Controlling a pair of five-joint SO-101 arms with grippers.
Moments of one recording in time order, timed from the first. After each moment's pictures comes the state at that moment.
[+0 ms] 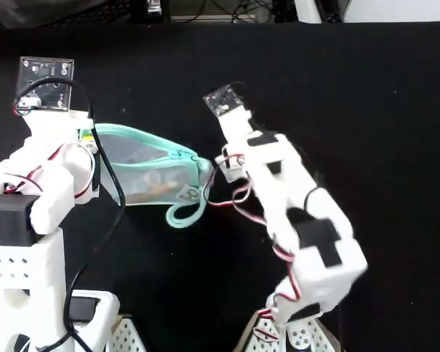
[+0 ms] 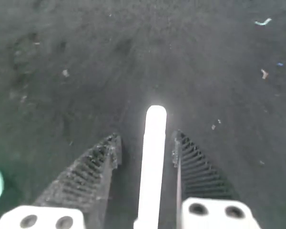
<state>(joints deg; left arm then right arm) -3.1 -39.7 15.3 85.1 -3.7 -13.2 13.8 26.2 39.3 16.2</state>
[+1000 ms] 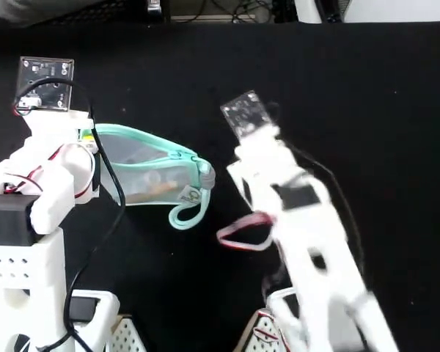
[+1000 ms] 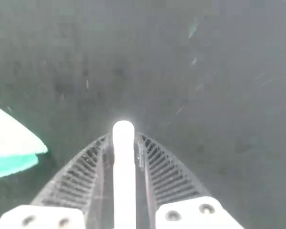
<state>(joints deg) -3.1 -39.7 15.3 85.0 -3.7 -13.2 -45.5 53.4 42.4 16.3</state>
